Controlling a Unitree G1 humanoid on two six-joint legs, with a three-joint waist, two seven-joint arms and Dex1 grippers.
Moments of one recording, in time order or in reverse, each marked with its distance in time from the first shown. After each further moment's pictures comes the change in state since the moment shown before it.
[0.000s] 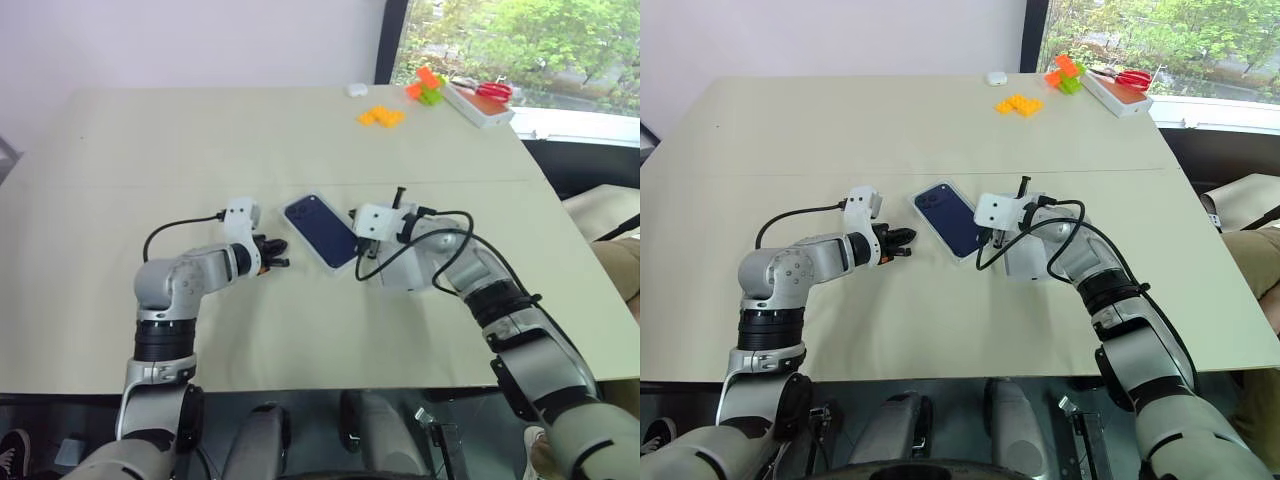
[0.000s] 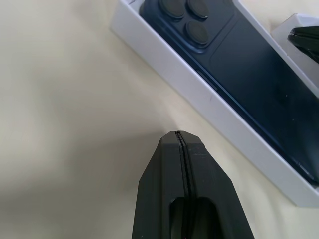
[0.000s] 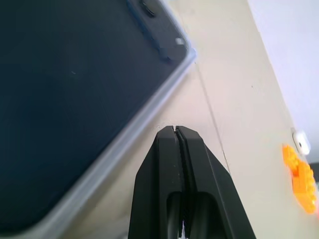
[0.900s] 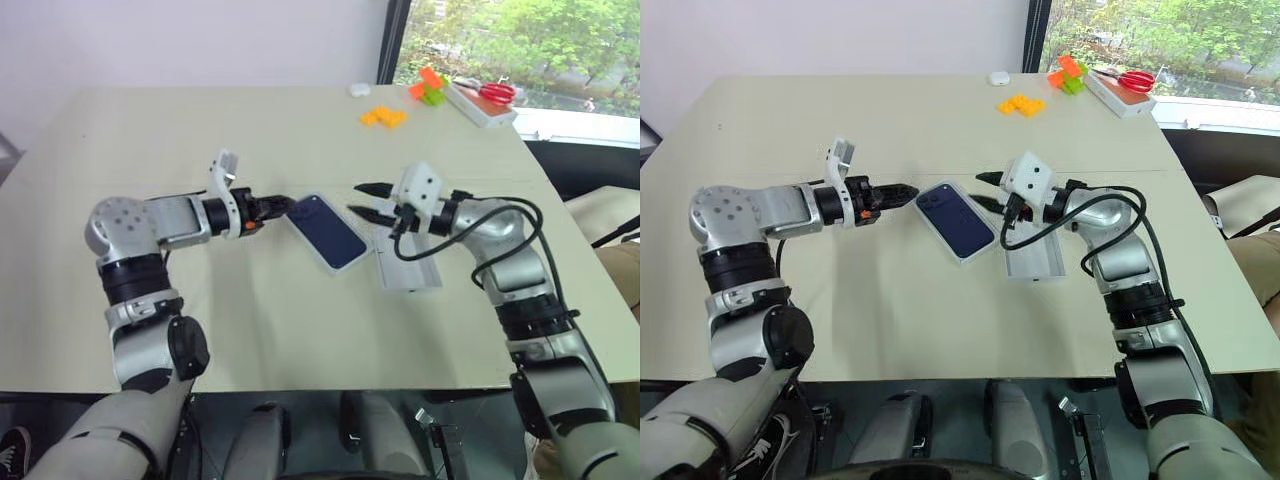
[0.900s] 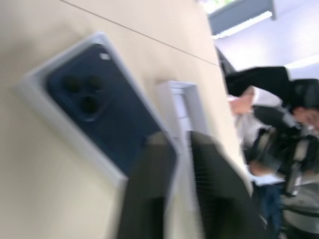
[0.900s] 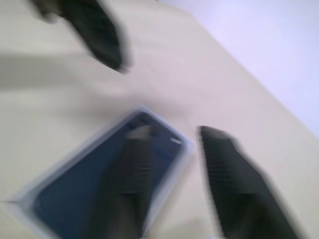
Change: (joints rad) left arm -0.277 0.036 0.375 0.225 -0.250 0.335 -0.007; right arm 0.107 -0.056 -0.171 -0.353 0.367 0.236 0.263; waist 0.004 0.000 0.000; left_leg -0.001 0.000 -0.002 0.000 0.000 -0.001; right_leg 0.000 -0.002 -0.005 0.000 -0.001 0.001
